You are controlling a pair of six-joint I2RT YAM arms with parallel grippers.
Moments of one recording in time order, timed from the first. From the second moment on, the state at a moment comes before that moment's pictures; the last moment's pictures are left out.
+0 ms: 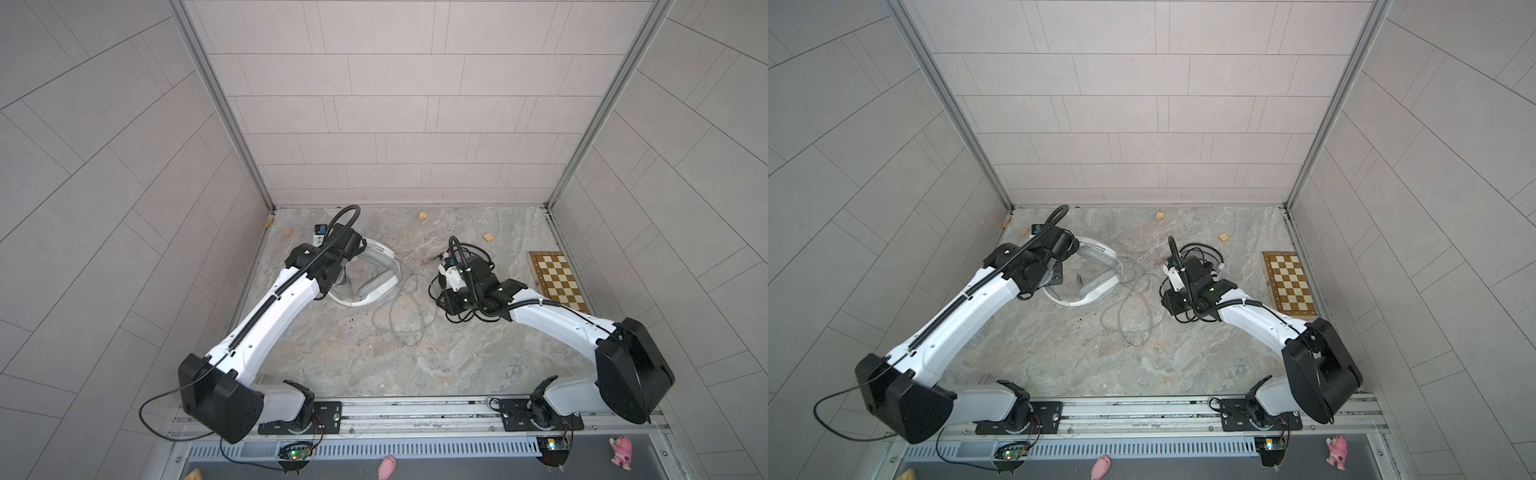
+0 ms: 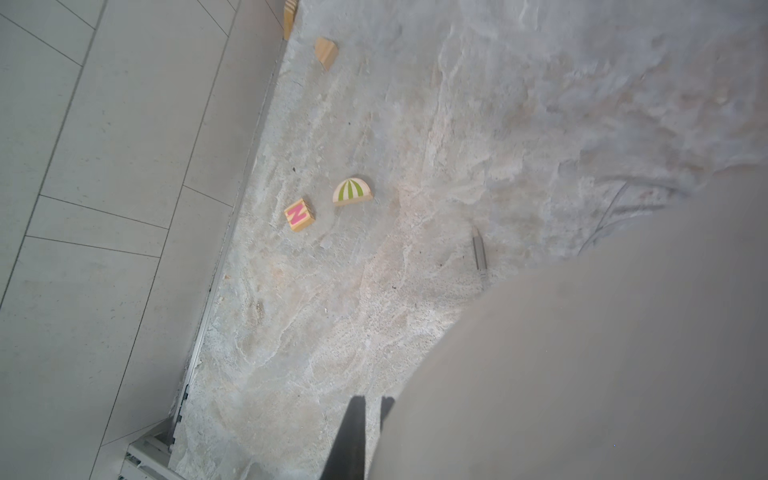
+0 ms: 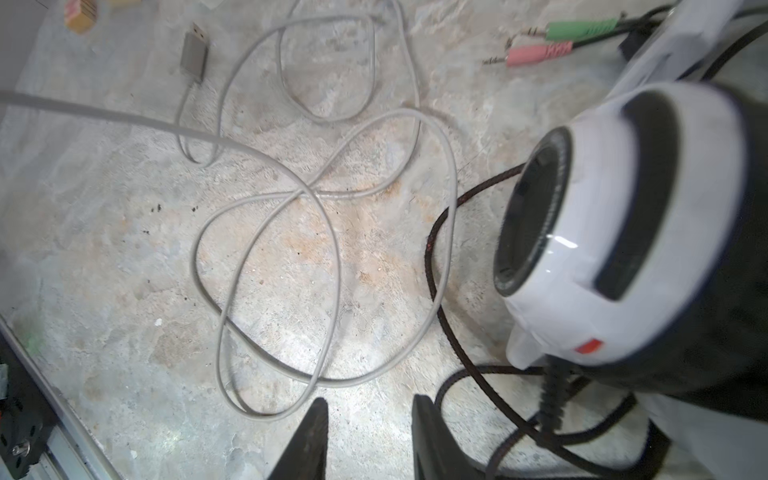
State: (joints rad) left arm -0.44 1.30 1.32 -1.18 -0.56 -0.53; right arm 0.56 1.44 0.86 -0.37 -0.19 0.26
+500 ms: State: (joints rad) left arm -0.40 1.28 1.32 -1.18 -0.49 -0.50; right arm 0.58 1.78 1.09 -0.37 -0.01 0.27
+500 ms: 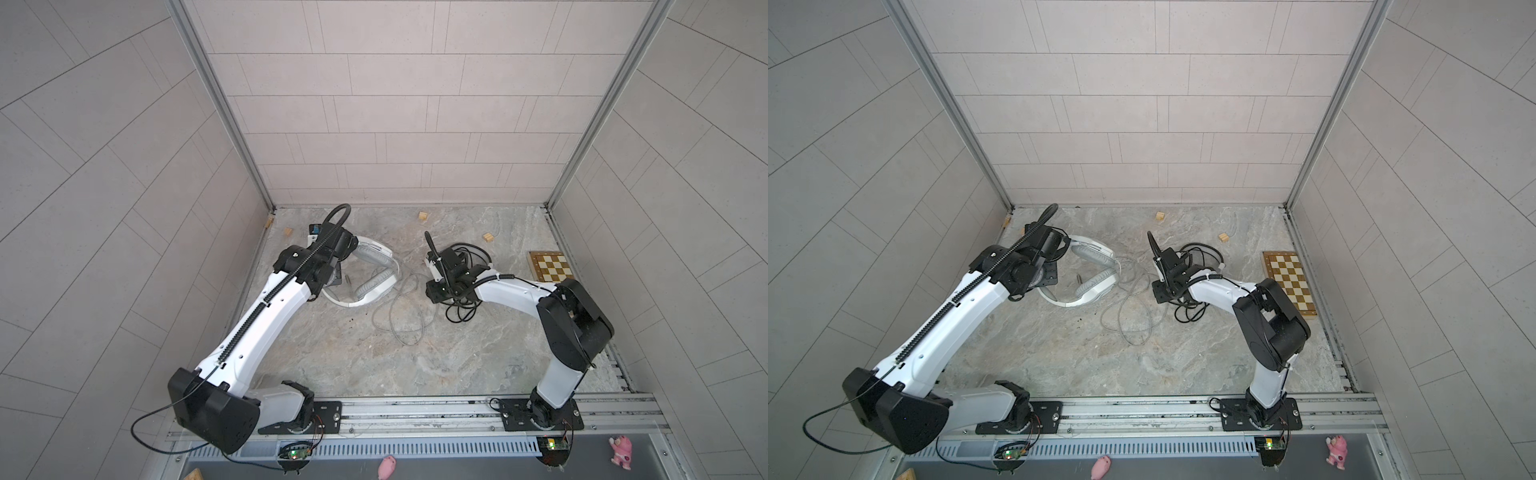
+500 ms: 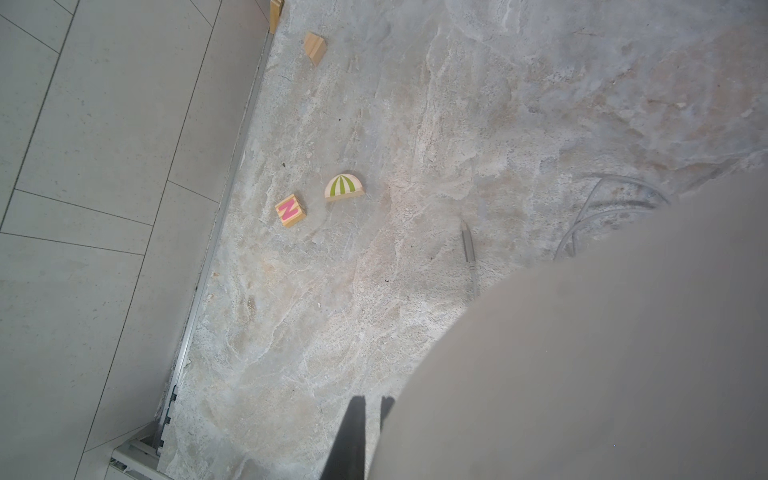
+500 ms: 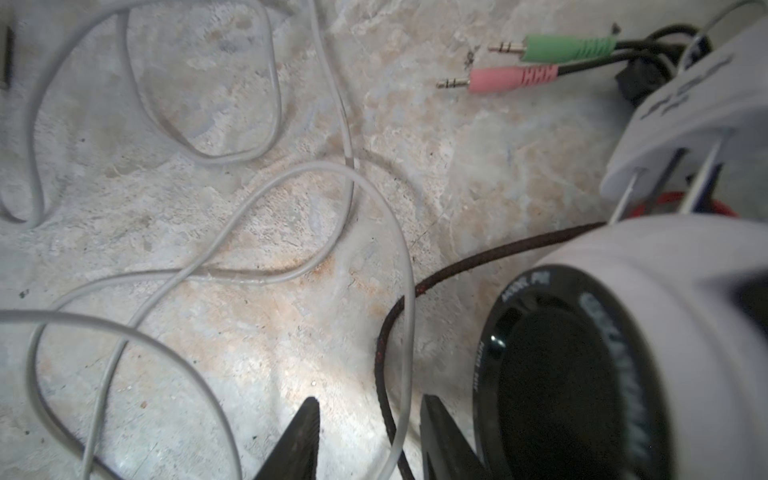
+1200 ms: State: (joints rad) left arm -0.40 1.28 1.30 -1.18 -0.46 -0.49; right arm 0.59 1.77 1.08 -0.39 0.02 0.28
